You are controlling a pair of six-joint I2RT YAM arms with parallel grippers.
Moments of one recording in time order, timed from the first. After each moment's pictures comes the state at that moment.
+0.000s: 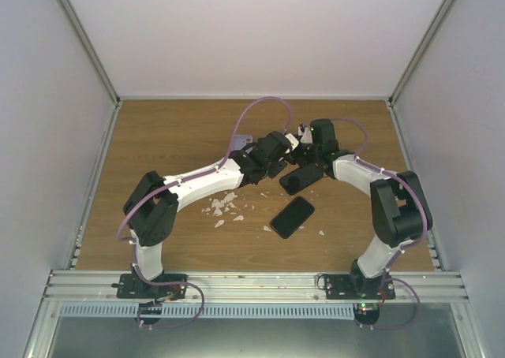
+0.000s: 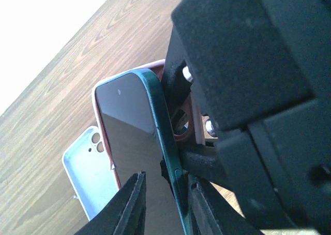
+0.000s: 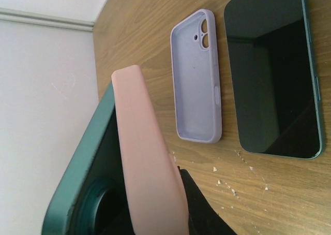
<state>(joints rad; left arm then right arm) -0.86 1.88 1.48 -0.36 -0.39 0.14 0.33 1.70 1.02 0.05 -0.60 0.96</state>
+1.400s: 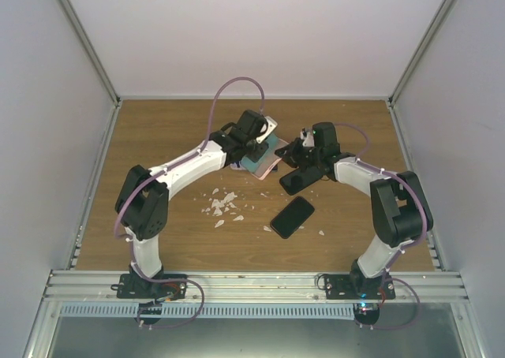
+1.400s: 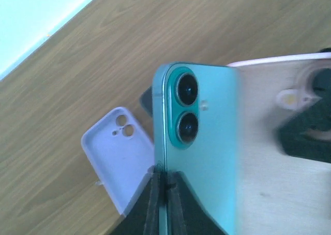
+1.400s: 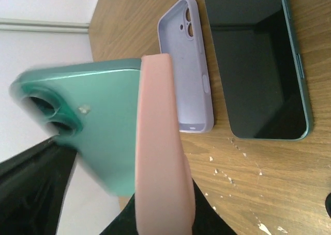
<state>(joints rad) -0.68 1.86 1.52 -0.45 -0.20 0.15 0.31 1.70 0.98 0.08 -0.62 1.04</state>
